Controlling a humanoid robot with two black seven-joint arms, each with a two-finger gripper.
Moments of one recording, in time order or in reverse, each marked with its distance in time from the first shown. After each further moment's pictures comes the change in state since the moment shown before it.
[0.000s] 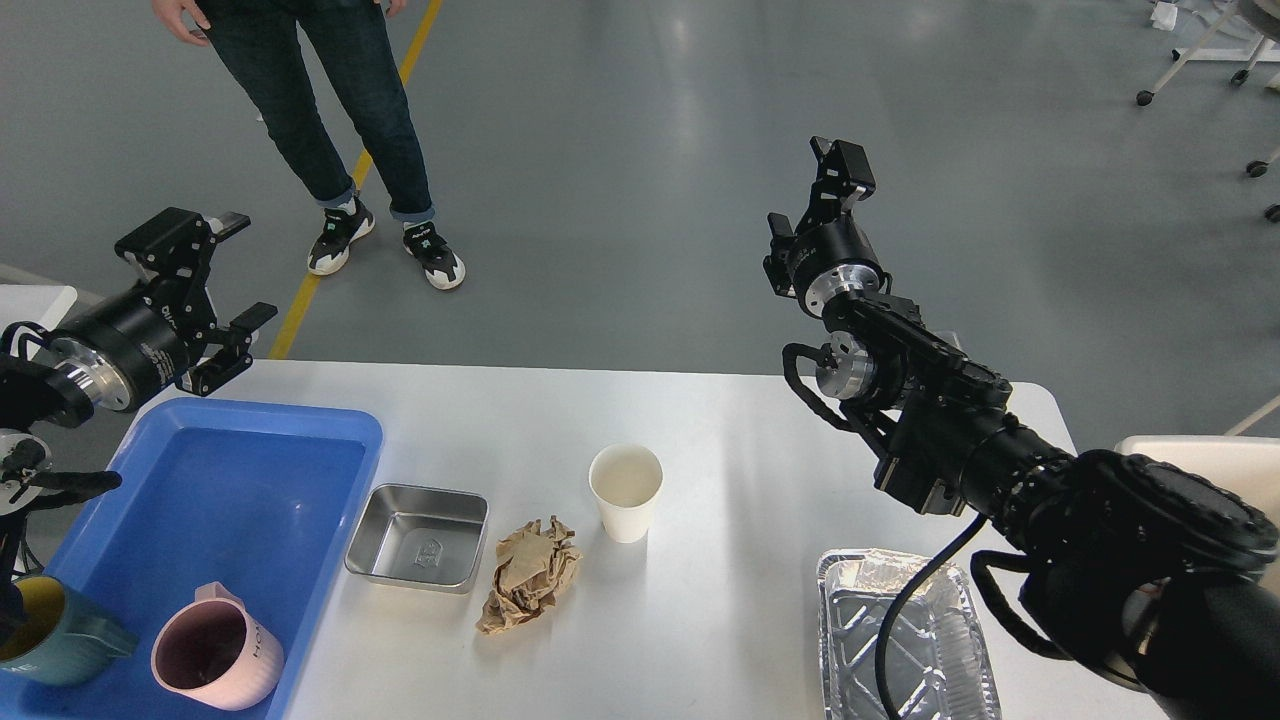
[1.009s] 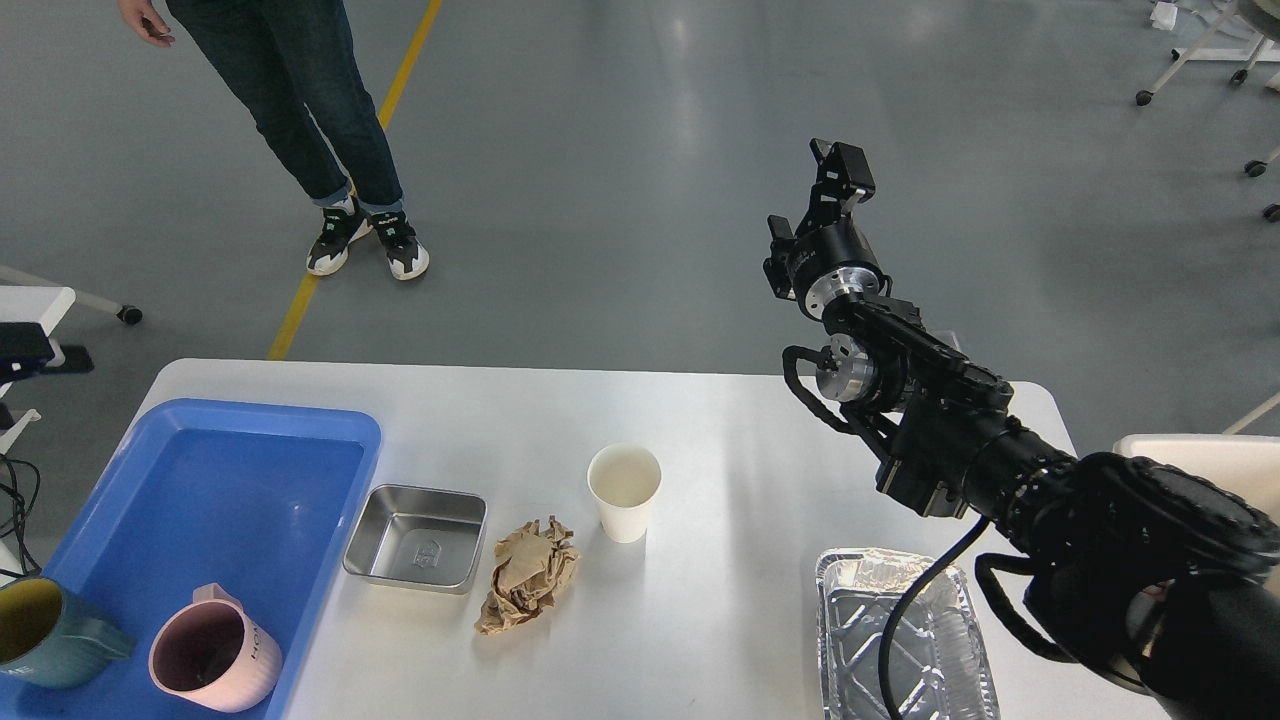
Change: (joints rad) left arm 0.132 0.831 0.268 -0.210 0.024 -0.344 -0.124; right arm -0.009 -0.009 -0.001 0.016 0.000 -0.009 0.001
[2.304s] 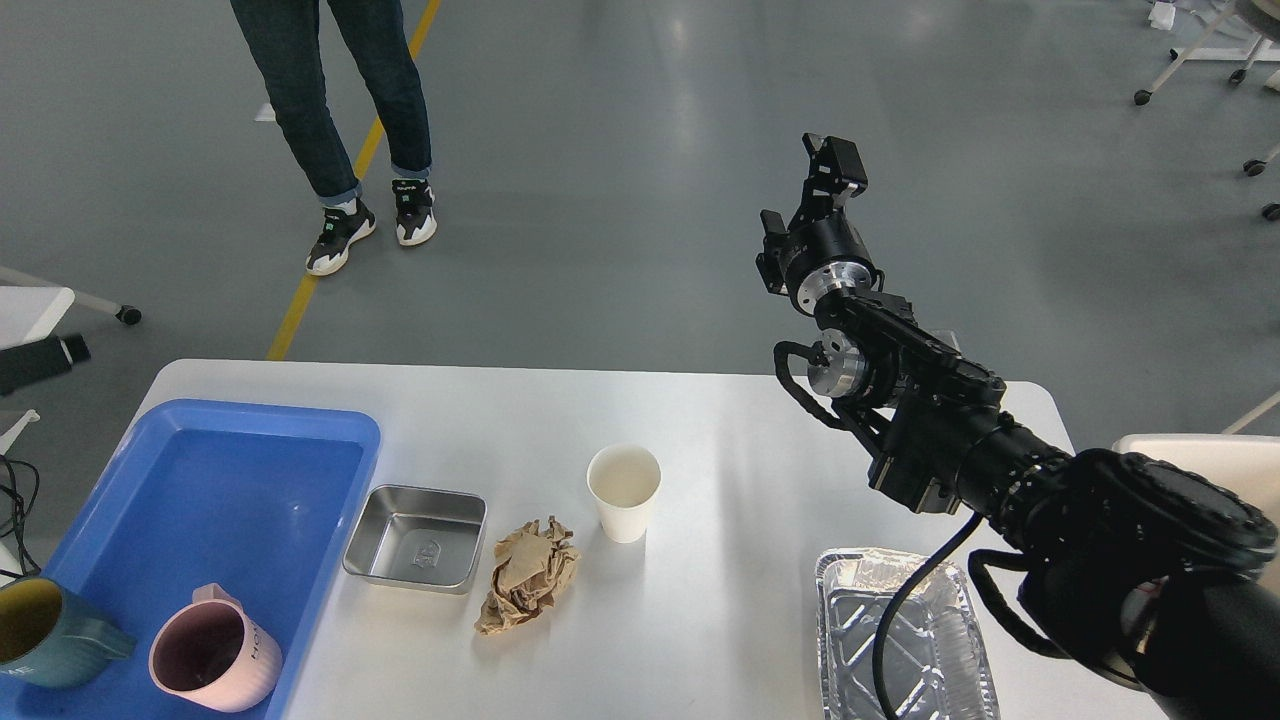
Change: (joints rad) left arm 0.133 0.005 0.073 -0.103 0.411 0.424 -0.163; right arm 0.013 0.012 0.000 0.002 0.000 -0.014 -0.001
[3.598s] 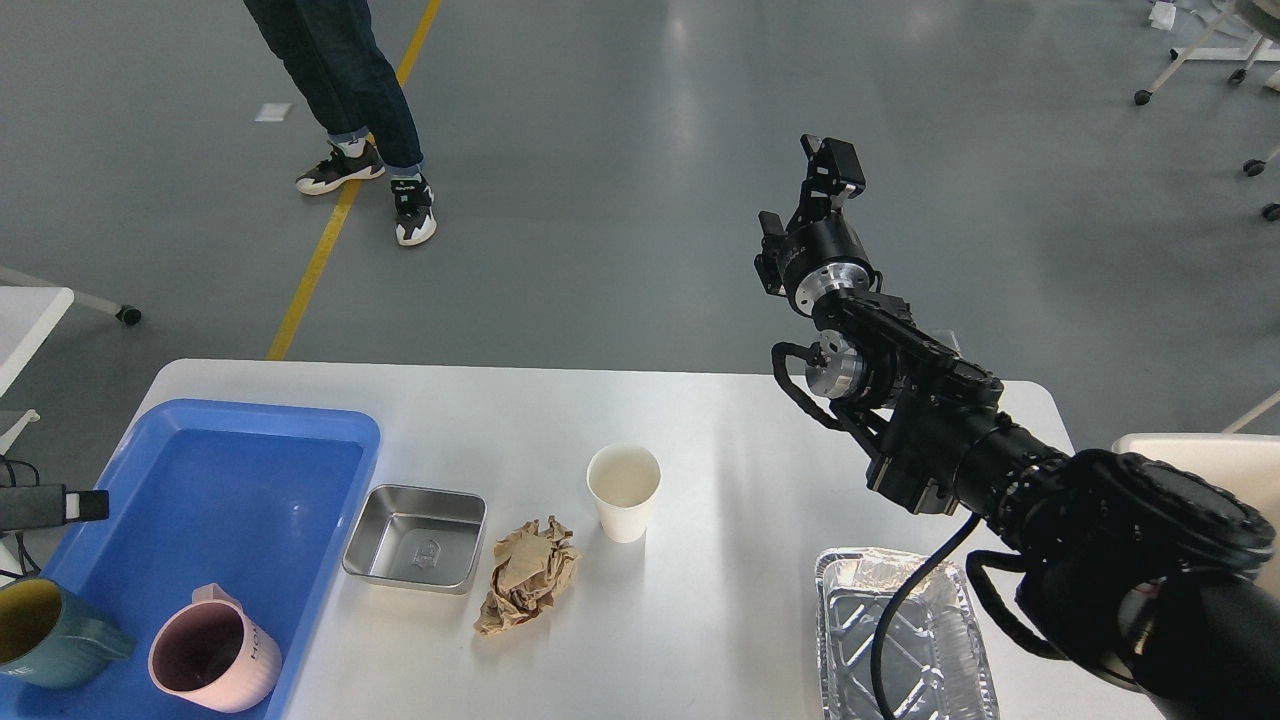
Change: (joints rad) left arm -0.051 0.288 0.304 -0.107 -0.079 -0.132 -0.338; right arm -0.001 0.003 -0.002 -0.002 -0.001 -0.002 0.000
